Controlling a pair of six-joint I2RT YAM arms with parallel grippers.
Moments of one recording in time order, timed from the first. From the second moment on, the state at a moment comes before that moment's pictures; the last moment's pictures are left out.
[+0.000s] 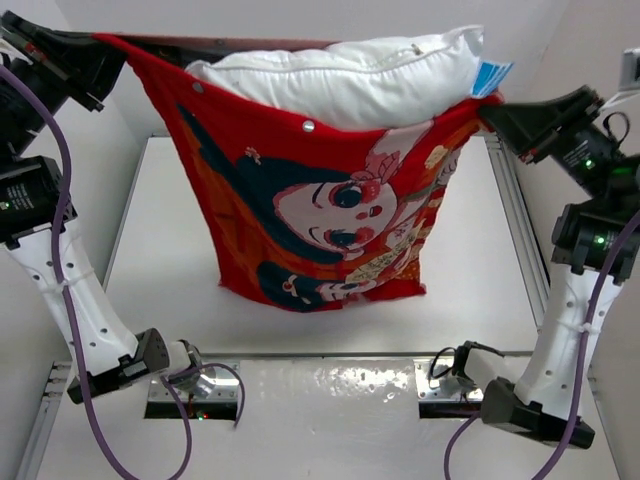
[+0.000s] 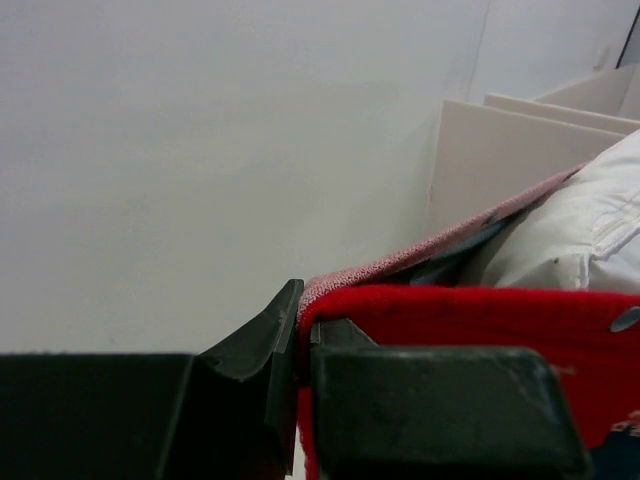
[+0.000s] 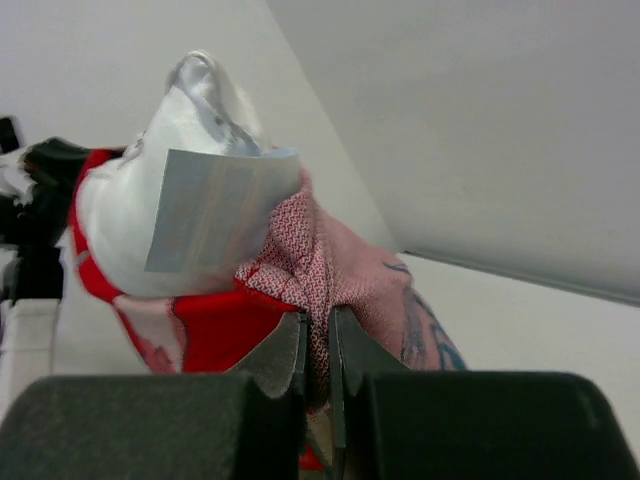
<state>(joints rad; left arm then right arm) 0.47 1.34 2.12 -0.13 0.97 -0.52 -0.37 1.07 1.59 0.02 -0.99 0.99</state>
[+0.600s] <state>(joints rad) 0.44 1.31 1.88 -0.05 0.95 -0.69 -0.17 1.04 1.08 0.42 -0.94 1.14</state>
